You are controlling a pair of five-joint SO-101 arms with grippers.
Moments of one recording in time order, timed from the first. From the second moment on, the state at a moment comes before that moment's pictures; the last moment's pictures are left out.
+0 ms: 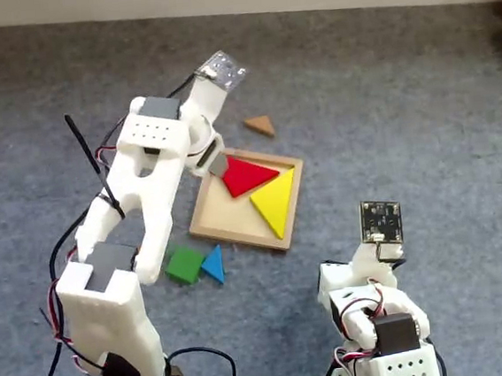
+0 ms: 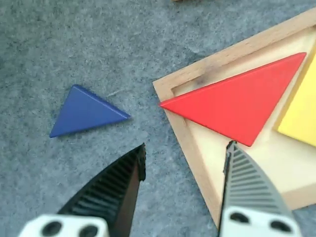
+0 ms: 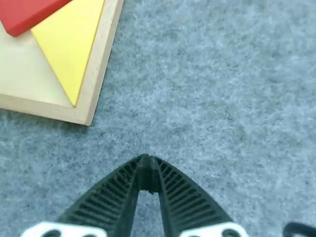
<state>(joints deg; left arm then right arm) 7.8 21.1 -7.7 68.5 -20.0 -10.8 -104.4 95.8 70.1 -9.7</state>
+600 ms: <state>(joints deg) 14.0 30.8 -17.4 72.6 -20.0 -10.8 -104.4 95.8 70.1 -9.7</state>
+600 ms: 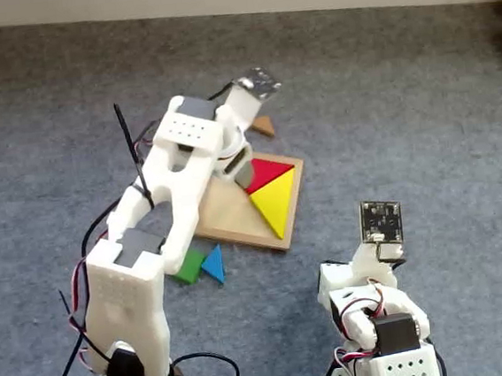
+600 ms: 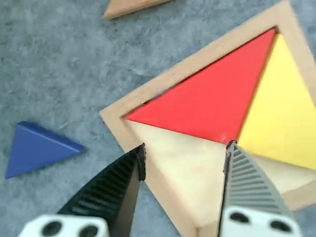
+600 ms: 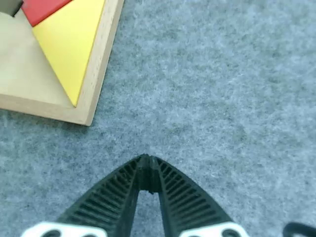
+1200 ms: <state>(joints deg) 5.2 30.5 -39.5 101.1 -9.7 -10.8 -104.4 95.8 70.1 -9.7</state>
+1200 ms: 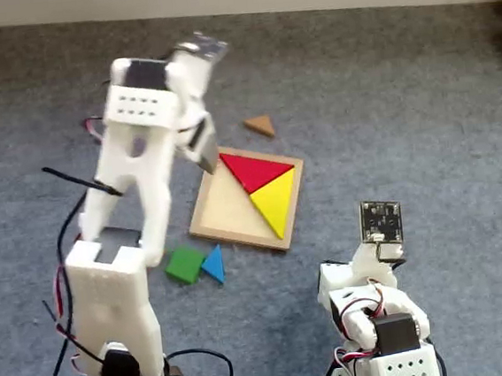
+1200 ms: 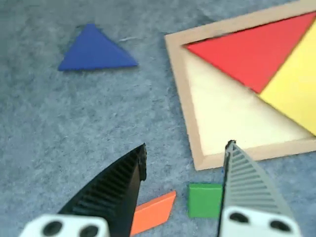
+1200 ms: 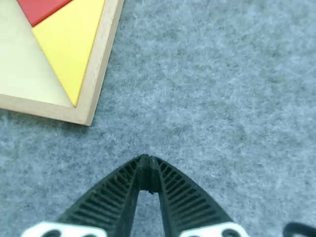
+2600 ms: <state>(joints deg) -4.0 54.1 -42.3 74.9 -7.7 -10.8 -104.4 95.8 70.1 -9.7</state>
